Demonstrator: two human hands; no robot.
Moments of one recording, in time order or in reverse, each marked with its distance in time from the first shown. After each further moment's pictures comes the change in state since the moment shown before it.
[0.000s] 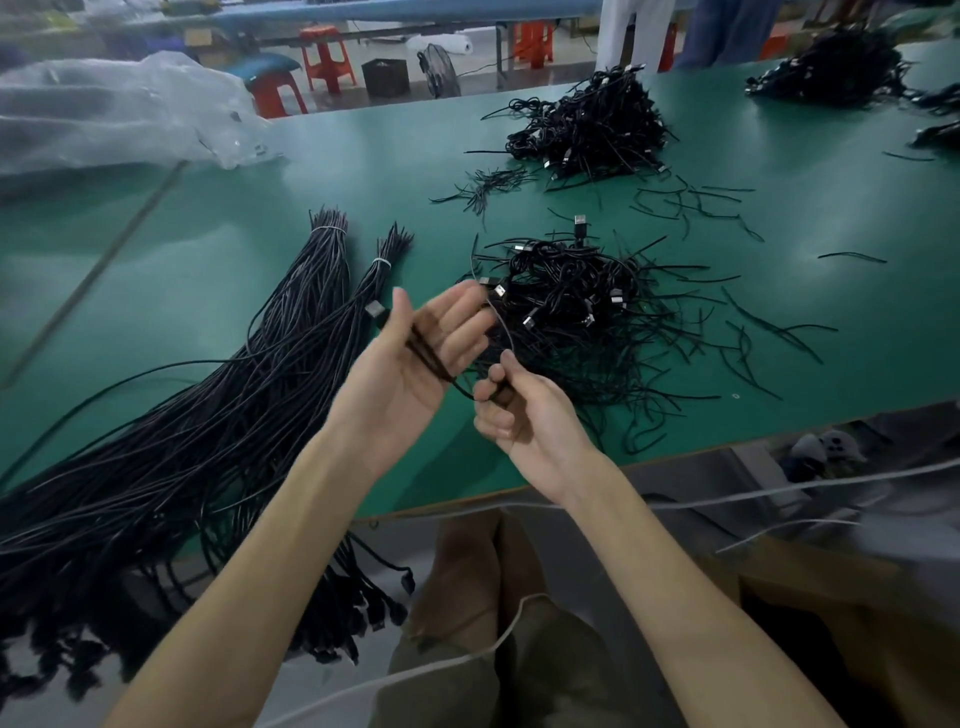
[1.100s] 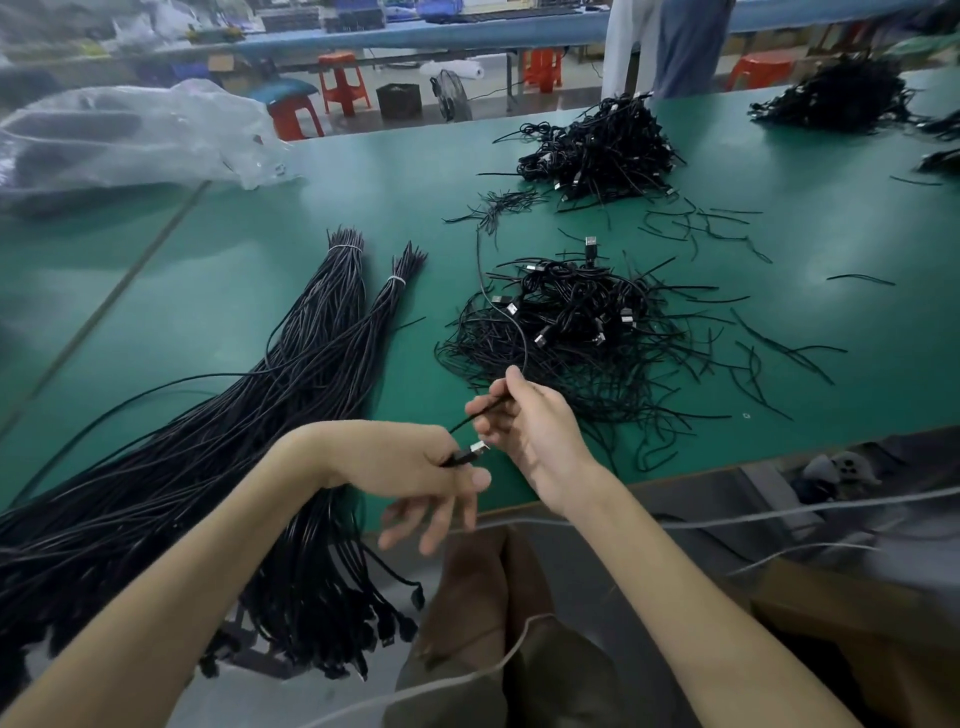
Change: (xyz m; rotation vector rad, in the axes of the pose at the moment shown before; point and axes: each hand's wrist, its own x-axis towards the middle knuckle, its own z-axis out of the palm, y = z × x) left_hand -0.023 0.031 -0.007 1.234 -0.626 -0.771; right_hand 0.000 0.001 0.014 -0.291 0.115 -0.081
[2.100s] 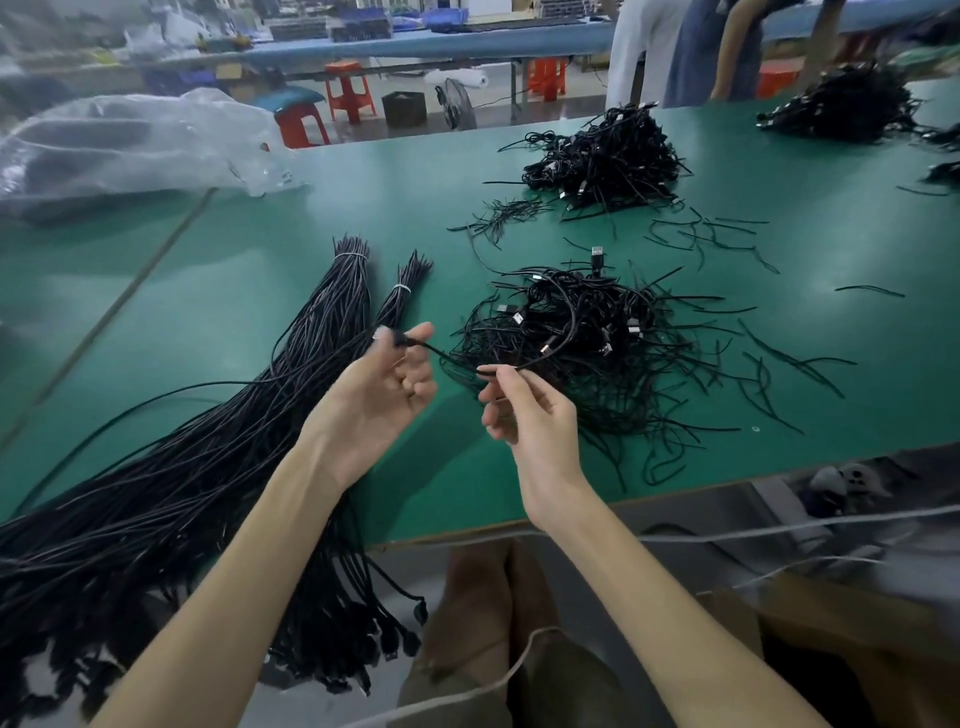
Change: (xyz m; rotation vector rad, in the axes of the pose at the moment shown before) left_hand 0.023 -0.053 -0.021 -1.414 0.633 0.736; right_hand 0.004 0.012 0.013 -0.093 0.126 -0.294
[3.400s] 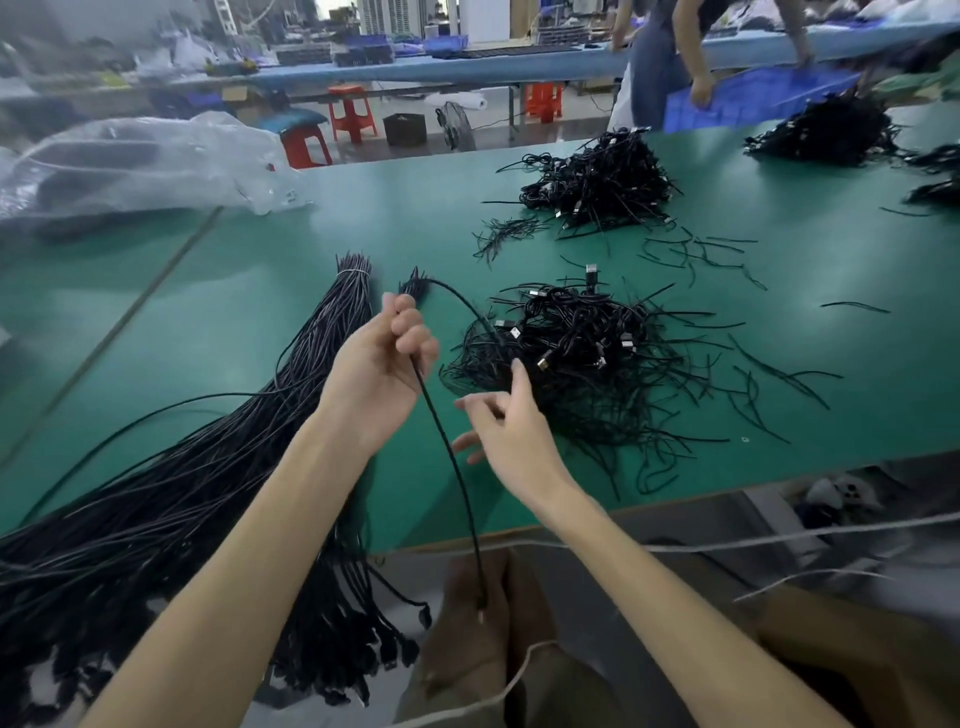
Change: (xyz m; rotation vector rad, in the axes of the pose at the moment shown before) left_hand 0.009 0.024 0.070 -0.136 0.168 0.092; right_hand 0.003 -0.006 0.001 -0.576 -0.200 -0.031
